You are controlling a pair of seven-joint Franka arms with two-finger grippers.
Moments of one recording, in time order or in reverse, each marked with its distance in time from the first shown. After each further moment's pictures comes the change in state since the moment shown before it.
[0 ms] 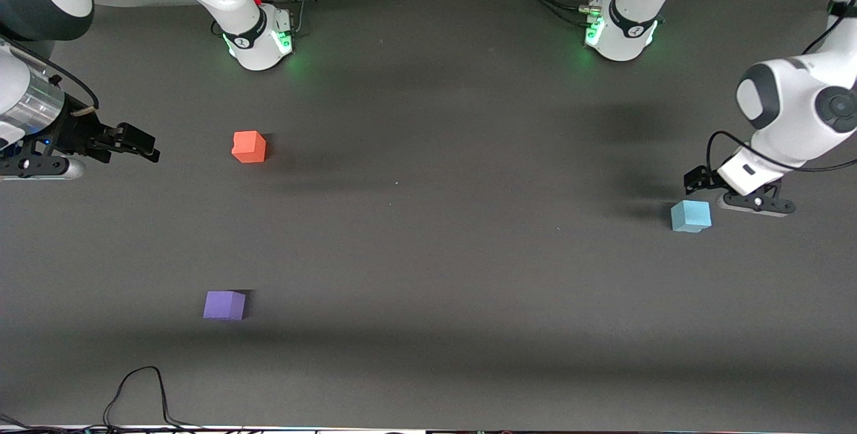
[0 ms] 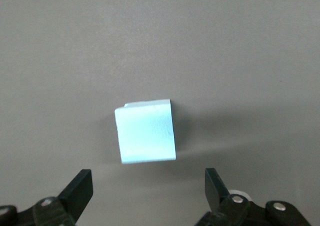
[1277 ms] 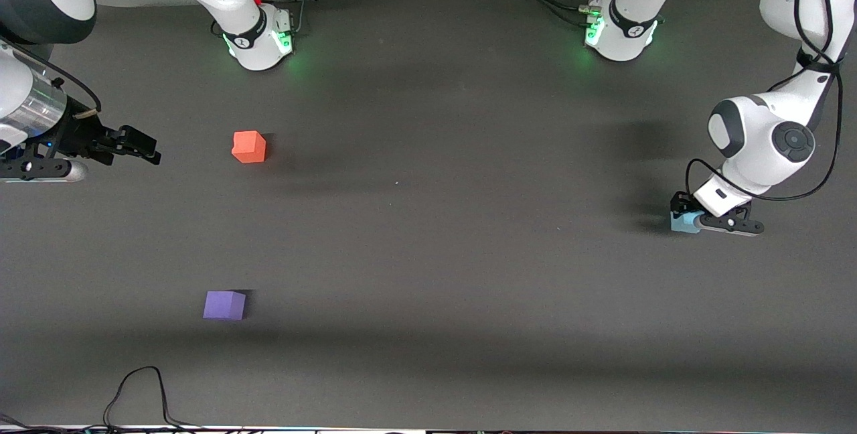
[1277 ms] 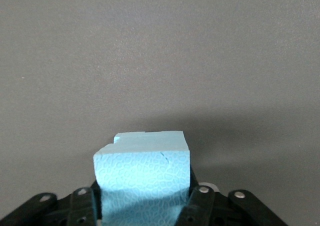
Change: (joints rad) left arm 0.001 0.203 0.004 0.034 0.003 0.206 0.000; right arm 0.001 0.004 0.000 -0.001 0.000 0.009 0.000
